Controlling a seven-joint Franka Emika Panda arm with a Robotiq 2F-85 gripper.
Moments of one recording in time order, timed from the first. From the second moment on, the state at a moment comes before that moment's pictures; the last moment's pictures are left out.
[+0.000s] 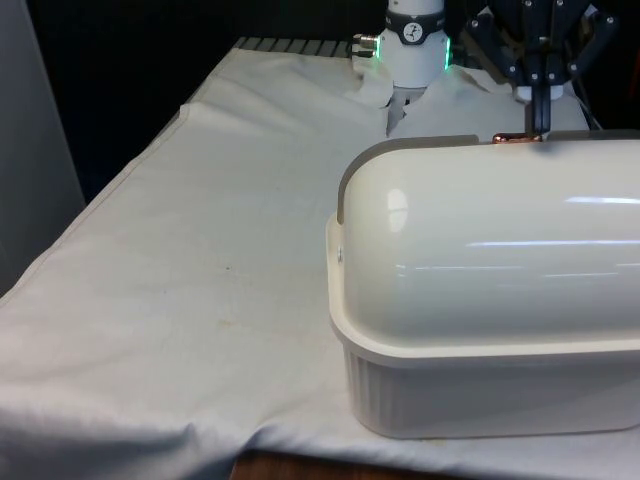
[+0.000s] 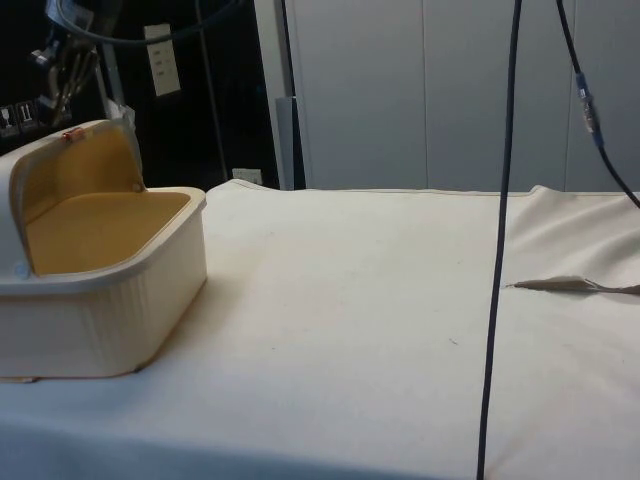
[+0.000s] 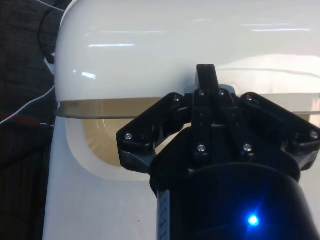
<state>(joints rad) 0.24 0.47 -0.10 -1.63 0.08 2.69 -0.09</state>
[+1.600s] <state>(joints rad) 0.24 0.43 -0.10 -1.66 0.08 2.59 -0.09</state>
